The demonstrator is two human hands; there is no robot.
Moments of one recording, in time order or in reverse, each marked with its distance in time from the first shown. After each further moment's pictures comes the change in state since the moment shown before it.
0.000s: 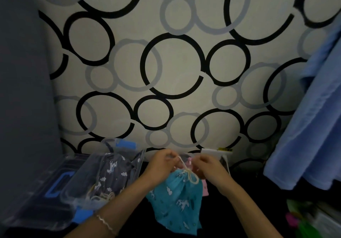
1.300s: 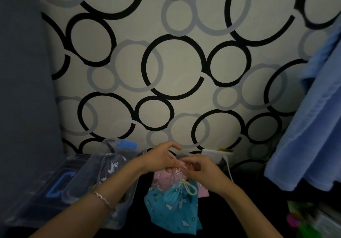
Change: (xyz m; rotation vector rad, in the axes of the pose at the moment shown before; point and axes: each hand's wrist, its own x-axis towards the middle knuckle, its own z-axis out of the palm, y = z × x) left_hand 0.017 0.023 -0.030 0.184 -0.383 -0.043; right_hand 0.004 0.004 0.006 -0.158 -0.174 -0.371
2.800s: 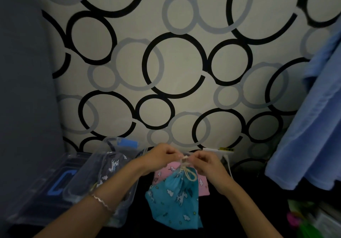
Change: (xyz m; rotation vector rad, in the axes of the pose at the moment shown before) left_hand -0.003 -0.007 0.002 -0.037 0.027 0.059; right_hand 0.000 0.002 -0.001 0.329 0.185 0.140
